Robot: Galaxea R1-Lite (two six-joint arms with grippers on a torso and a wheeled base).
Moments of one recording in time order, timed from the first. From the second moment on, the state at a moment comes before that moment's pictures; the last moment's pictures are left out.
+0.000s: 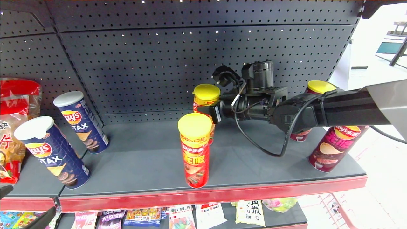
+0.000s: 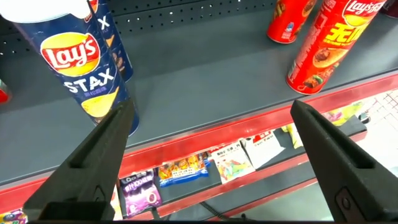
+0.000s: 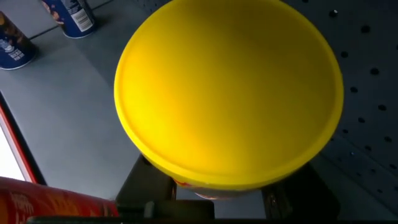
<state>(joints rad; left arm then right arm) -0.24 0.55 -0.30 -0.06 -0.03 0.02 0.60 2.11 -1.54 -0.27 0.25 -0.18</state>
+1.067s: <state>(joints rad) -0.24 0.55 -0.30 -0.06 -0.03 0.02 0.62 2.11 -1.52 -0.27 0.25 -0.17</state>
